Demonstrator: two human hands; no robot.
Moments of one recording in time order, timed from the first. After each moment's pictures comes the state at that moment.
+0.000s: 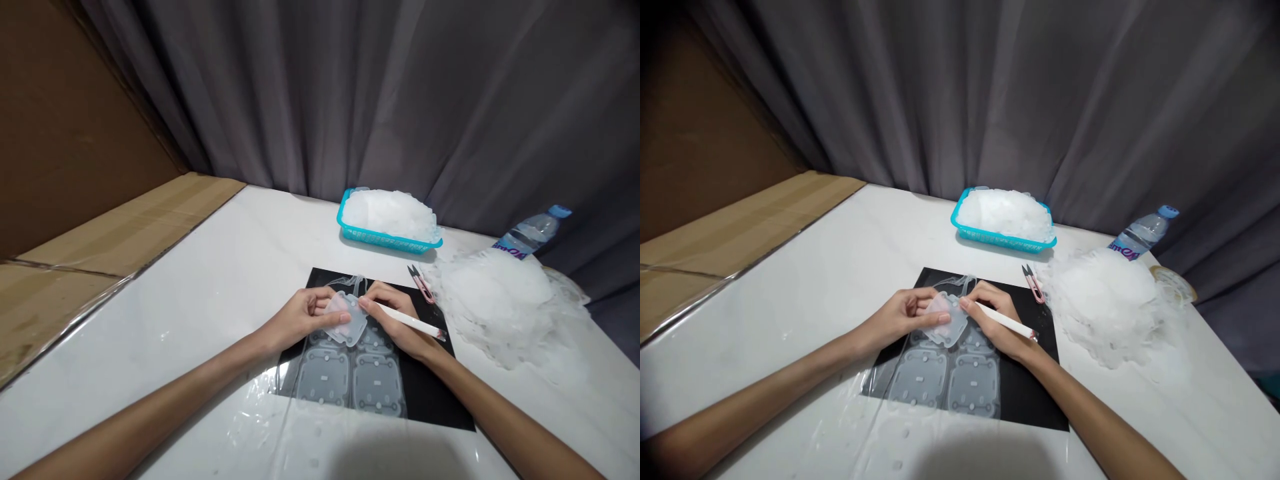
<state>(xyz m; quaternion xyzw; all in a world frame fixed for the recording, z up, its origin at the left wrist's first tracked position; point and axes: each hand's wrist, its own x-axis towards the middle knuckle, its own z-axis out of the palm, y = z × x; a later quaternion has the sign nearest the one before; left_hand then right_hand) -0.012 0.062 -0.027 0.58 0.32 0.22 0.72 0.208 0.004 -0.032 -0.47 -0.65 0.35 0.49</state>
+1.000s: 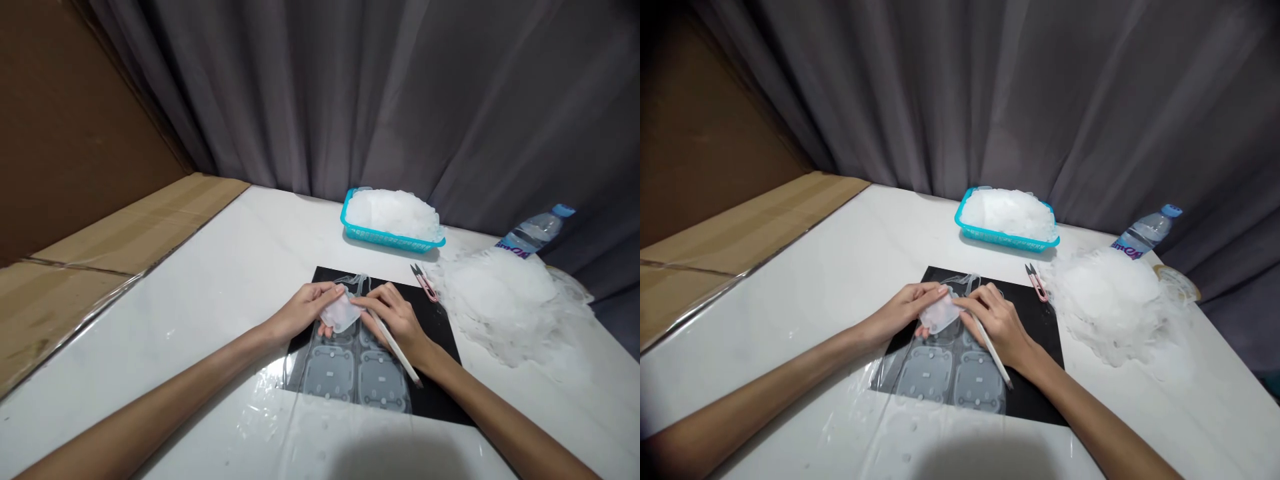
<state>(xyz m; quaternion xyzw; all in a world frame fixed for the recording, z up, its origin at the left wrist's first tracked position) -0.009 0.064 -0.018 0.57 0.34 0.23 0.71 0.207 -0.002 -0.048 -0.41 -0.82 0.03 0.40</state>
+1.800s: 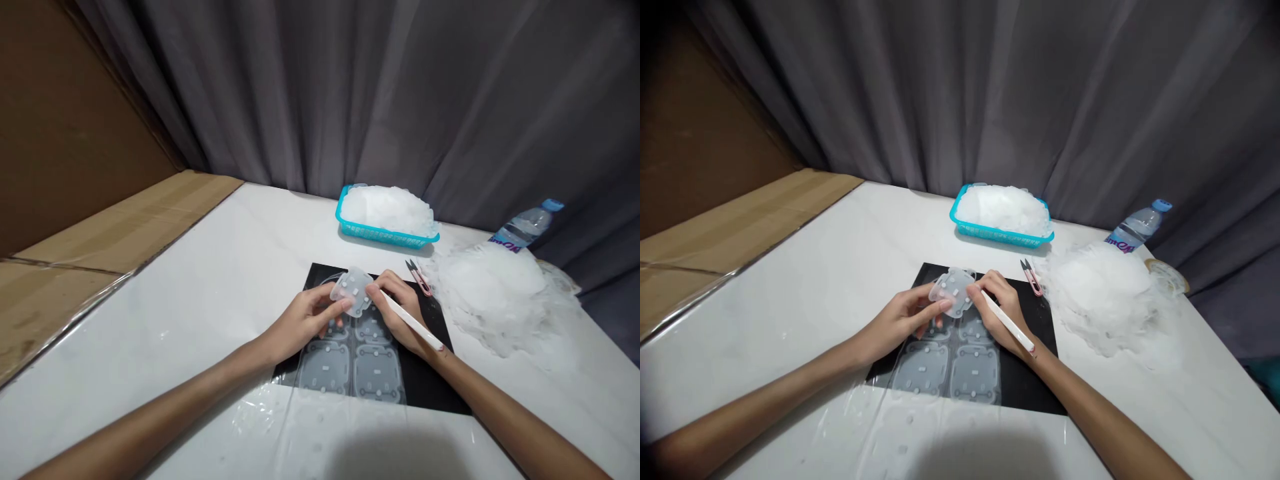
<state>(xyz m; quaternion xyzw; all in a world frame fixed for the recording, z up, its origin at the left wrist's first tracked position) -0.007 0.042 -0.009 0.68 0.33 0.24 0.61 0.207 -0.001 -0.032 -0.47 -0.67 0.21 0.53</state>
